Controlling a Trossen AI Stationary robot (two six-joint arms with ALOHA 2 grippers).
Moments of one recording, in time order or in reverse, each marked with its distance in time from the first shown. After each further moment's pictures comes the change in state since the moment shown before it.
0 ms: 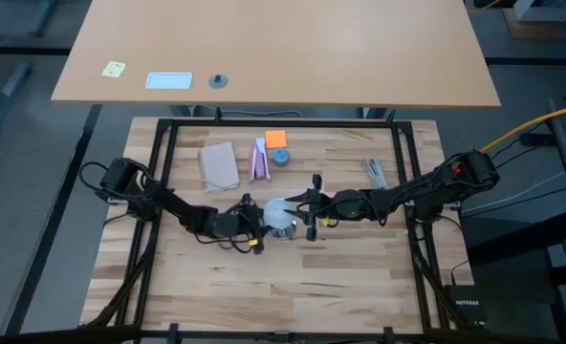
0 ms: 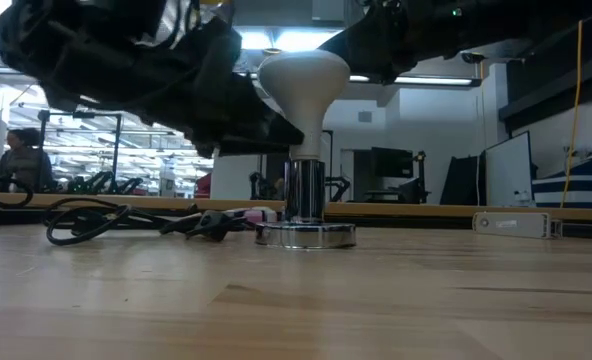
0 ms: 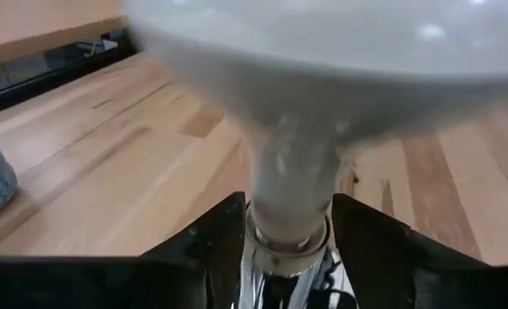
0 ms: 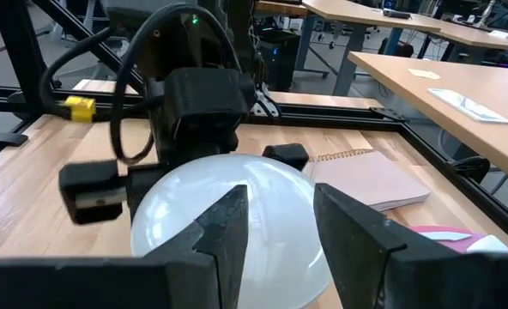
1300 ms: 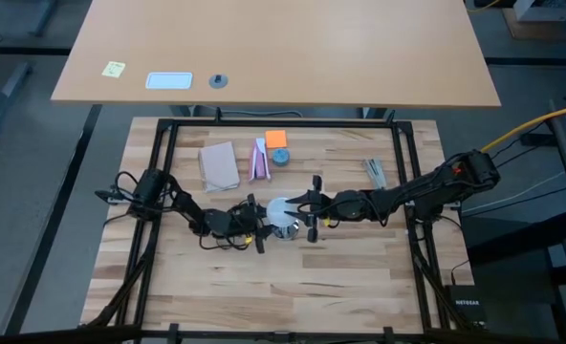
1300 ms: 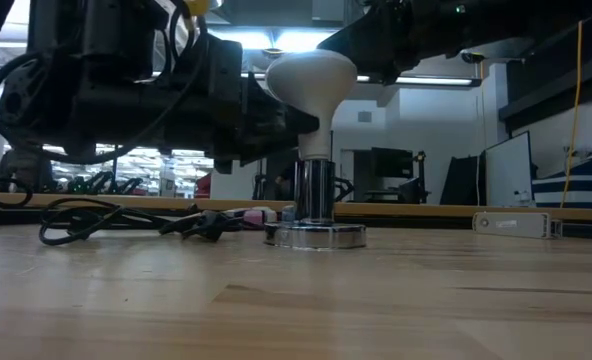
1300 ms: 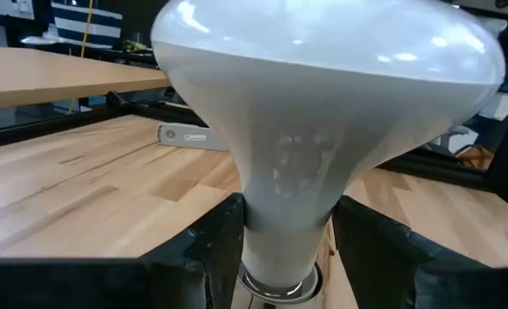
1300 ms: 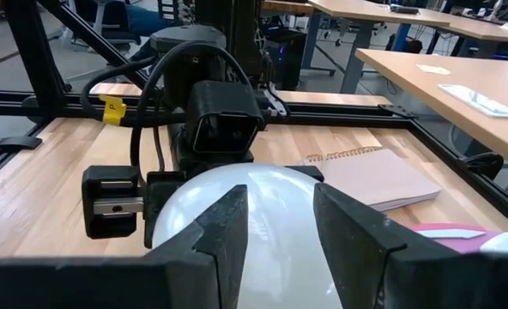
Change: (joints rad) left arm 0.037 0.274 -0.013 0.596 0.075 0.082; right arm 0.001 0.000 -0.001 -0.007 -0.009 0.026
